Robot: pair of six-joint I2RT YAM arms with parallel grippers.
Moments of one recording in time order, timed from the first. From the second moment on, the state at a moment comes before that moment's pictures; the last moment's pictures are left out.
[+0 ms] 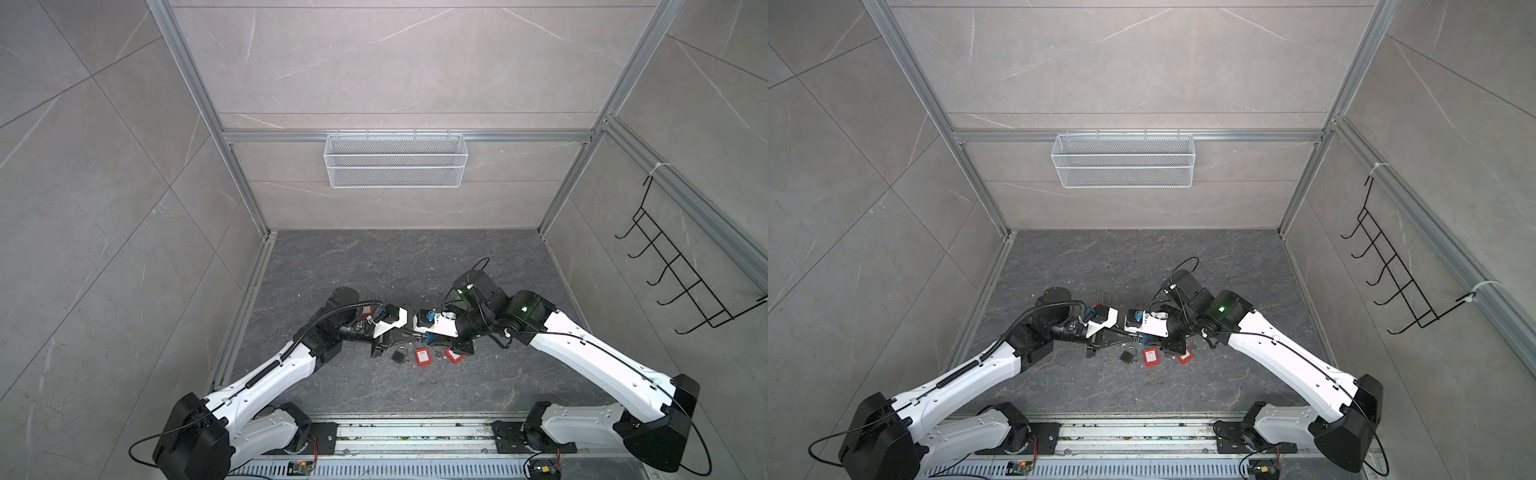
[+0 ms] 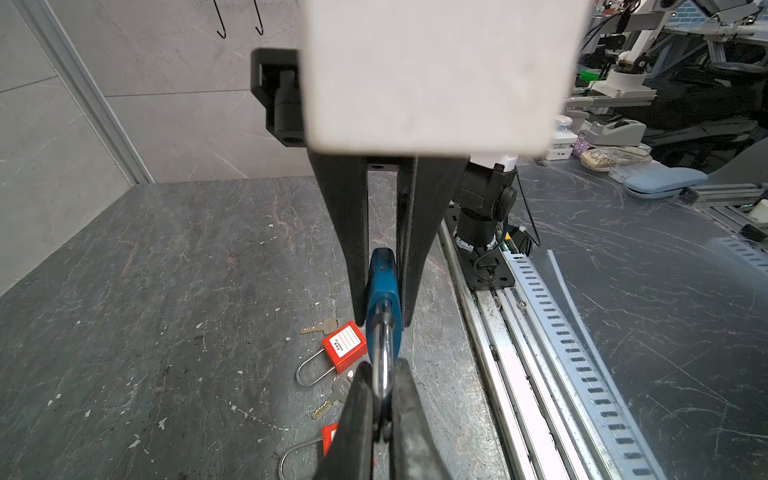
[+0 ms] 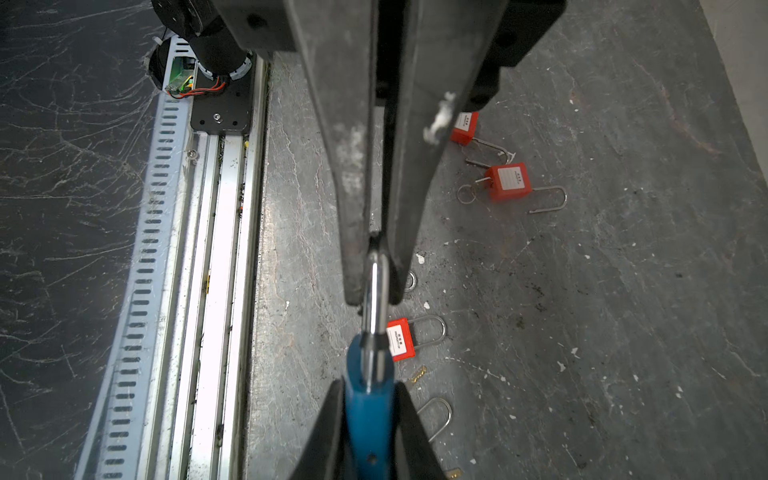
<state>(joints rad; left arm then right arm) -0.67 1.11 0.69 0.04 0.97 0.37 0.80 1.26 1.25 -0.97 -0.41 -0.68</state>
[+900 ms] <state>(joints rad) -0.77 1.14 0.69 0.09 0.87 0.34 0.78 1.24 1.22 -1.00 -0.43 -0.66</state>
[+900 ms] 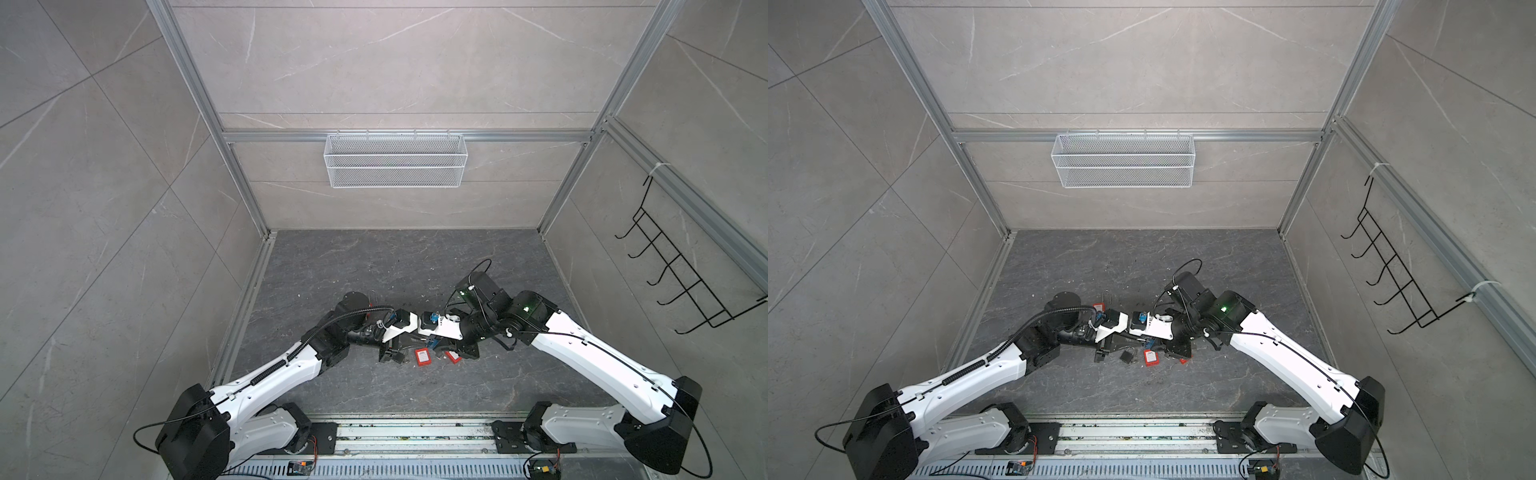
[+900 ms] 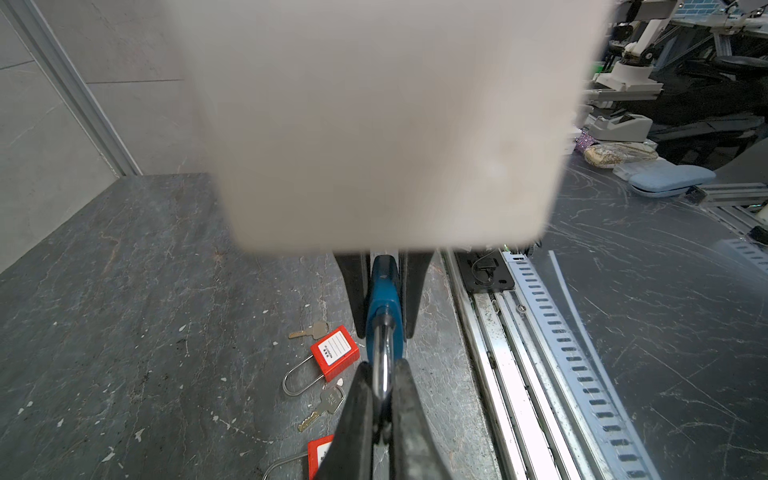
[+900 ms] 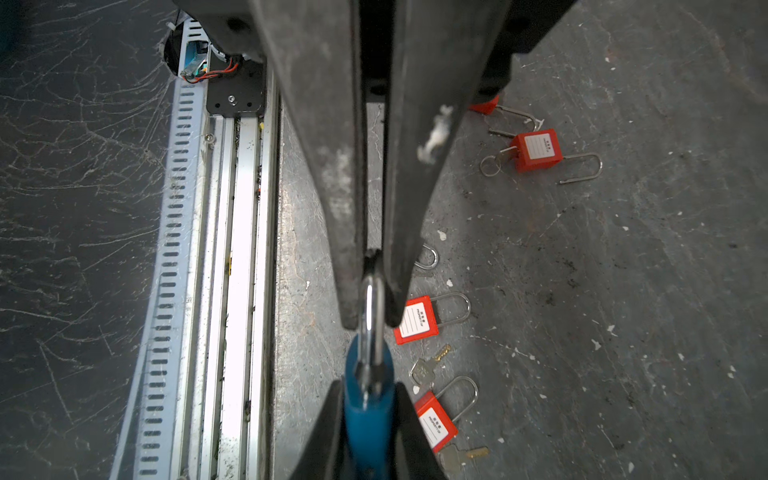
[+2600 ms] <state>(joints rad) -0.77 1.26 0.60 0.36 0.82 0.31 0.74 1.32 1.22 -0.98 -0.41 -0.65</state>
